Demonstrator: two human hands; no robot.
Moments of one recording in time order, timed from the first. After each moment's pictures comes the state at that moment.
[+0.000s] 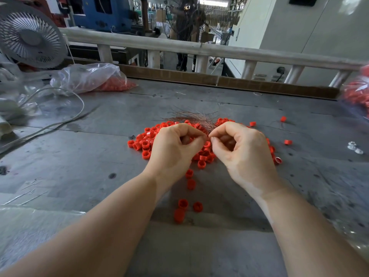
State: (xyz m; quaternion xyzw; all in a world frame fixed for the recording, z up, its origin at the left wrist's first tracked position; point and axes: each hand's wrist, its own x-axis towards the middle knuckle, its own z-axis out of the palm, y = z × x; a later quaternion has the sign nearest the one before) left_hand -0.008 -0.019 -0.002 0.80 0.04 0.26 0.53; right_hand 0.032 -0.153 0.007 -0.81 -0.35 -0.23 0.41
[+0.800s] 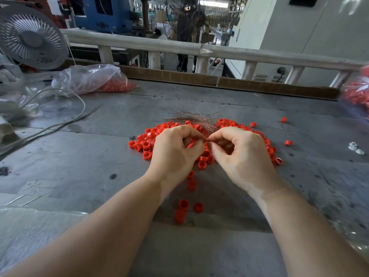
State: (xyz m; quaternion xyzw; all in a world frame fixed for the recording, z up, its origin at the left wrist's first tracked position) left_hand -0.009 -0.021 -0.001 0.83 0.03 0.29 0.48; right_hand 0.033 -0.153 0.004 -0.83 -0.34 -0.22 0.39
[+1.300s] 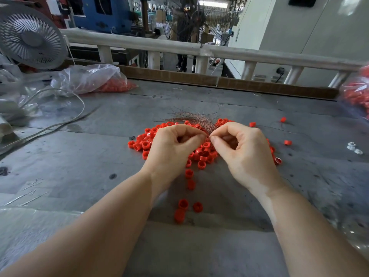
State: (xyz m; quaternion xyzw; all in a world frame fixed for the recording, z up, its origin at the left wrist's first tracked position) left_hand -0.009 -0.017 0.000 0.76 0.02 0.23 0.61; right_hand 0.033 -0.155 0.007 -0.81 -0.33 -0.19 0.44
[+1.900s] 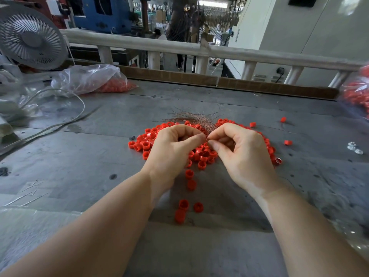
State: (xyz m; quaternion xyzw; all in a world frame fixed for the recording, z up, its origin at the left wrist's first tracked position) left_hand -0.008 -0.016 -0.001 0.72 0.04 0.19 0.67; right_hand 0.032 -0.152 0.007 -0.81 -0.35 -0.20 0.42
